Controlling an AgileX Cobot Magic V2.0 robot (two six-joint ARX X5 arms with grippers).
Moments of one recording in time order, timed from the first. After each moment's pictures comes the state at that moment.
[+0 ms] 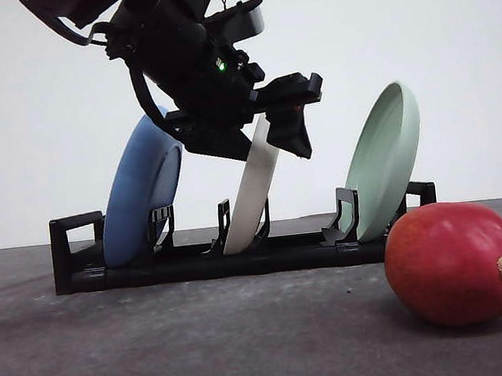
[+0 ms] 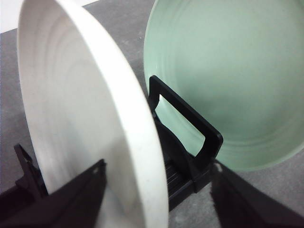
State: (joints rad) left_arx -0.76 1.74 1.09 0.18 -0.14 -0.01; right_arx 0.28 0.43 0.66 -0.61 -0.26 0.08
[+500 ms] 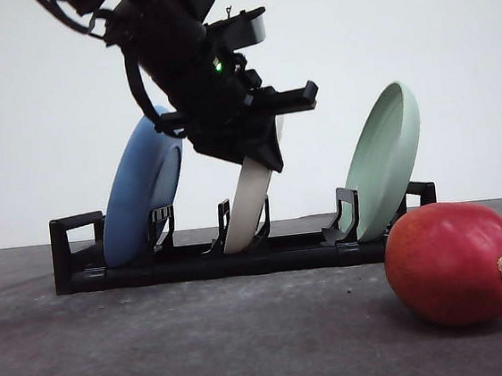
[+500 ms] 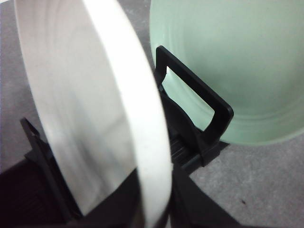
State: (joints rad) left_arx -0.76 1.74 1.17 -0.01 -0.16 -0.02; right_arx 0.28 0.43 0.66 -0.58 -0.26 0.08
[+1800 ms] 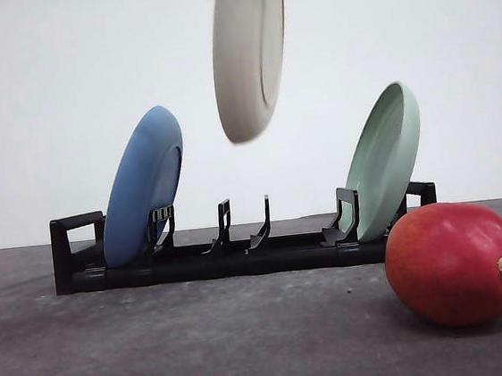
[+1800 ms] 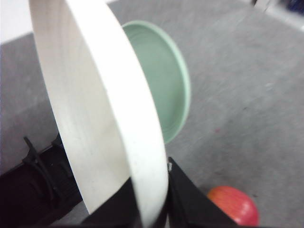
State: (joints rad) left_arx -0.97 1.31 1.21 -0.37 -0.20 -0.13; right_arx 0.28 0.43 0.66 -0.58 -0.26 0.09
